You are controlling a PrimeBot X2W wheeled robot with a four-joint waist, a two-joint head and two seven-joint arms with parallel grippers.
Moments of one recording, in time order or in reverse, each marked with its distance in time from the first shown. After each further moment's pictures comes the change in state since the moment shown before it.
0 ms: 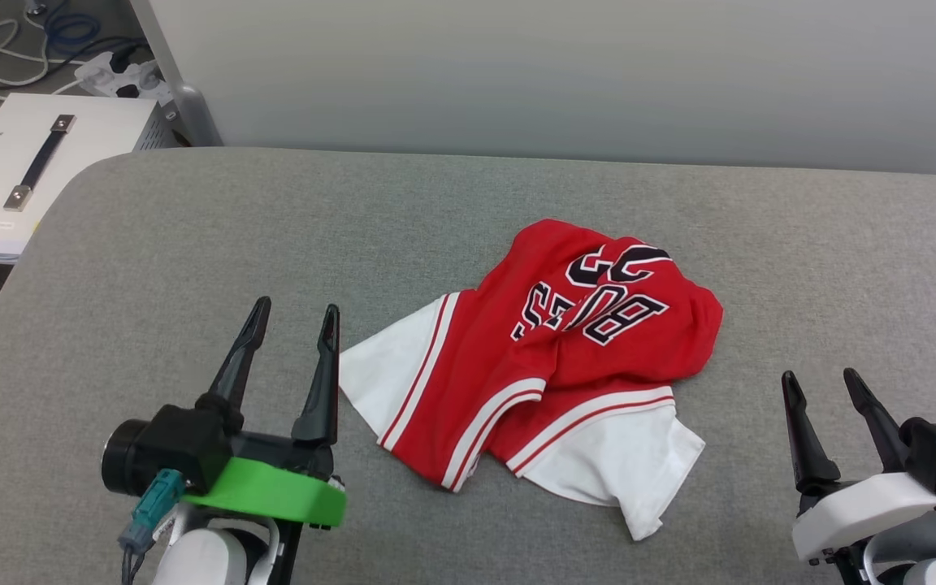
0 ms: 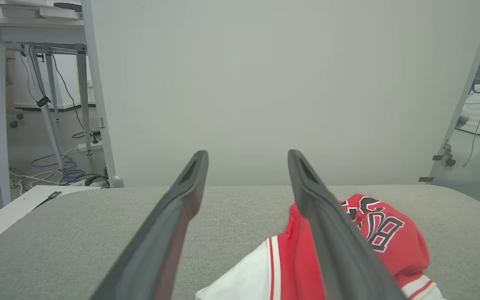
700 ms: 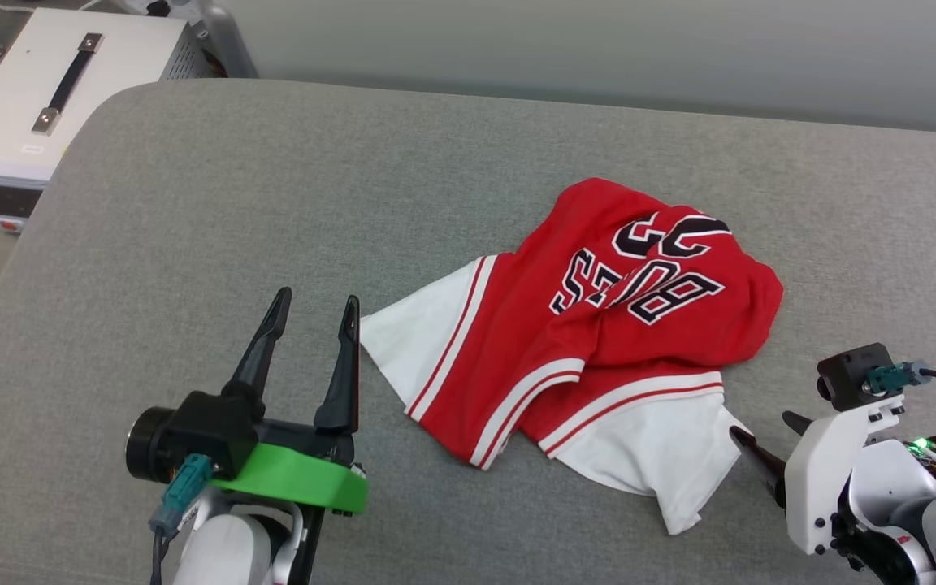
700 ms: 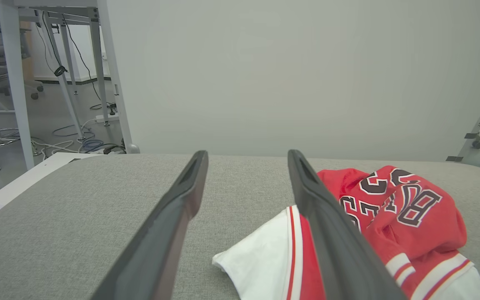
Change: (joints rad) left arm -0.026 -0.100 0.056 0.057 0.097 -0.056 0.000; right arm -0.107 -0.212 0.207 -0.083 0.215 0.000 0.726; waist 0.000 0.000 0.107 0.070
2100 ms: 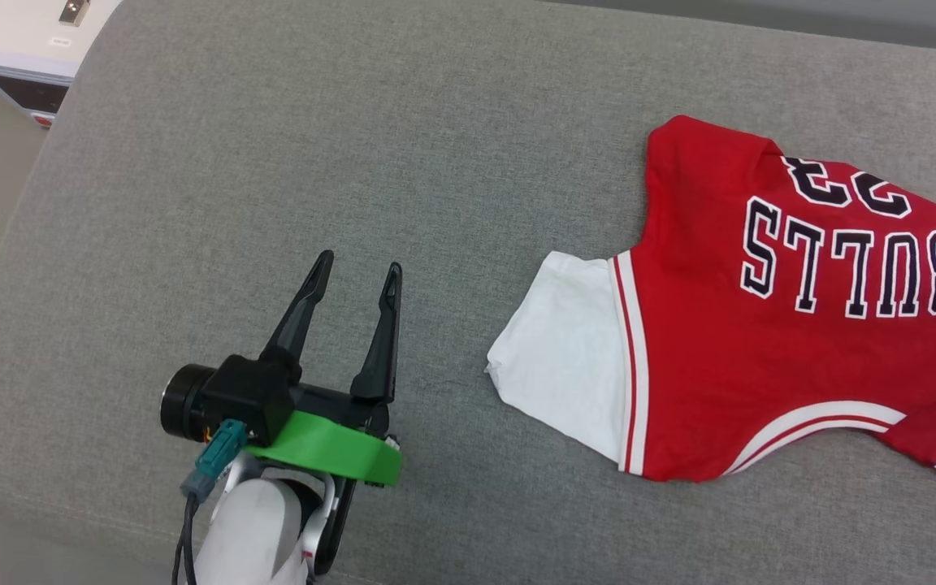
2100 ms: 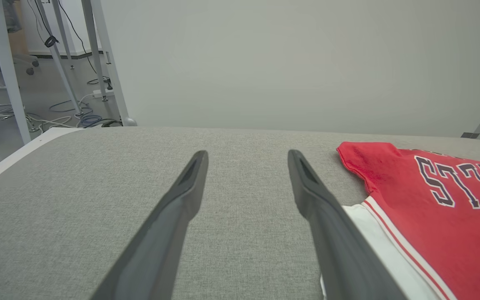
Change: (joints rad) left arm -0.087 -0.014 -0.067 0.025 -0.003 -0.002 0.000; right arm -0.350 -0.783 0.378 0.242 0.034 0.001 -0.020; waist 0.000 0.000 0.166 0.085
